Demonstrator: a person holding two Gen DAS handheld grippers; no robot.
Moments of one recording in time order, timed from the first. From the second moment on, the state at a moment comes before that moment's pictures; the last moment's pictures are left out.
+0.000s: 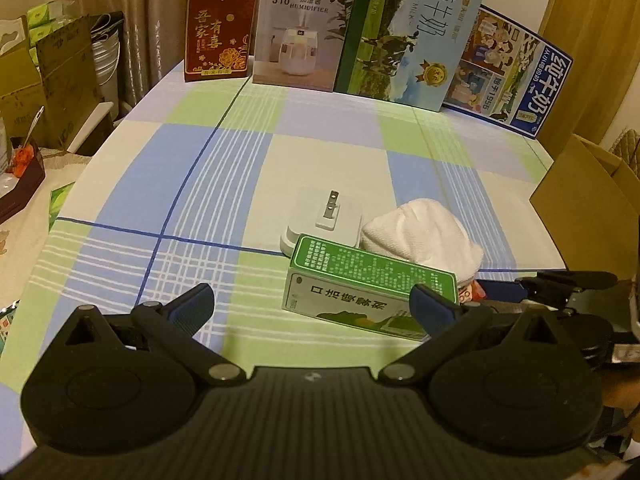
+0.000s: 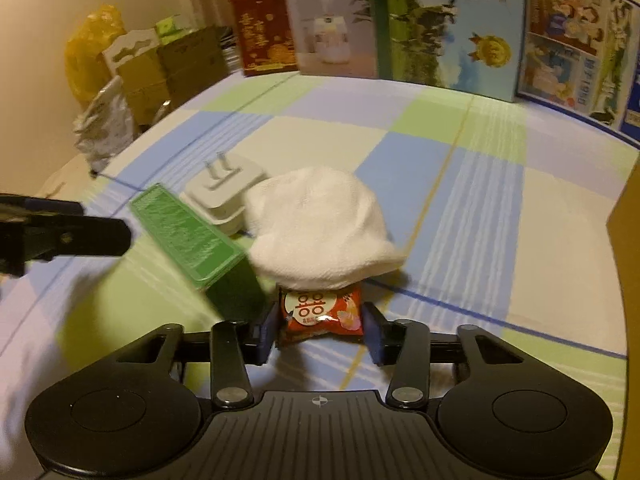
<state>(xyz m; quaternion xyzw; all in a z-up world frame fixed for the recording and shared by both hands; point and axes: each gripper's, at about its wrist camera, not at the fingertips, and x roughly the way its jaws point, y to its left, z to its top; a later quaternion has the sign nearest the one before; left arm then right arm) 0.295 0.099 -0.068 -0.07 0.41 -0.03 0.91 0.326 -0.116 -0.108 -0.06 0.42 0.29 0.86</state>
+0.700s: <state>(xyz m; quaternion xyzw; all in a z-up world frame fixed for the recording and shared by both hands) 0.306 0.074 -0.082 0.00 0.44 -0.04 0.90 0.306 -0.143 -0.112 -0.08 0.43 0.29 0.85</state>
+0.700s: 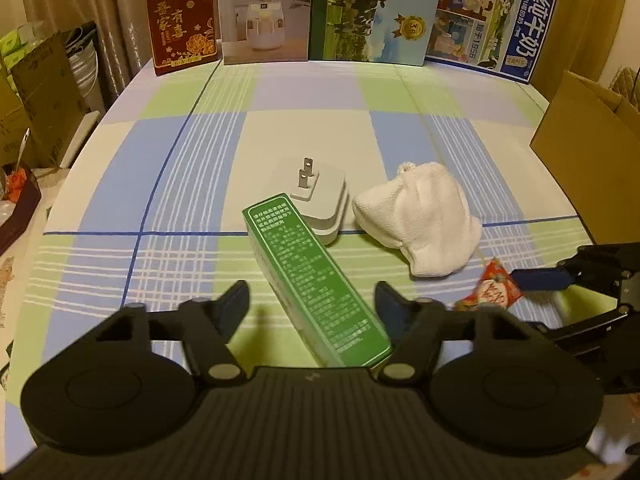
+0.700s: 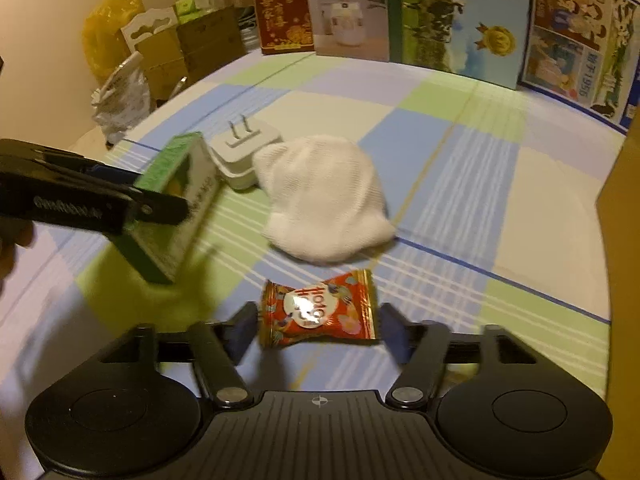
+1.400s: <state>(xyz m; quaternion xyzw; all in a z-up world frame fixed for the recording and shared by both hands) 0.306 0.078 -0.082 0.00 0.44 -0.05 0.90 0.303 -0.124 -0.118 -0.12 0.40 0.28 0.86</state>
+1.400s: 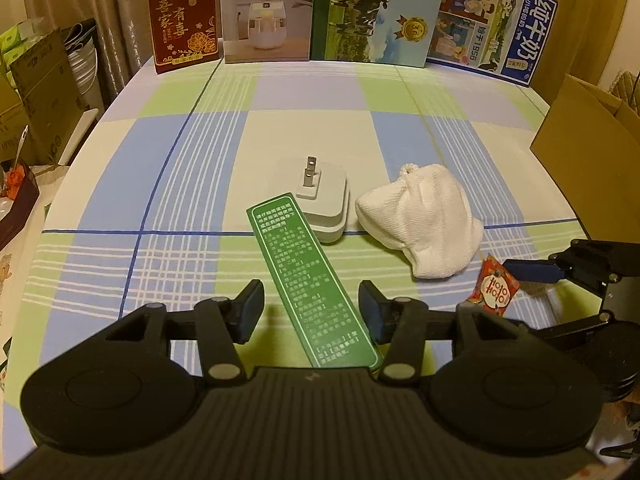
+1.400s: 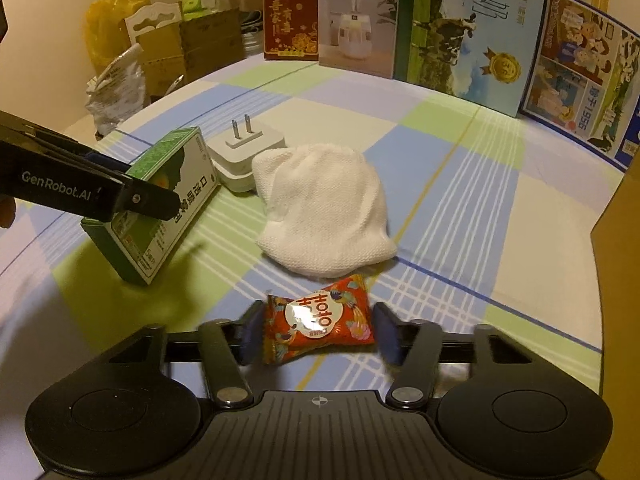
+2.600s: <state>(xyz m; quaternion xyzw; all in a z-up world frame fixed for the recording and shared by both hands) 0.293 0.080 -0.072 0.00 0.45 -0.06 0.89 0.289 -0.137 -0.086 -0.07 0.40 0.26 0.88</state>
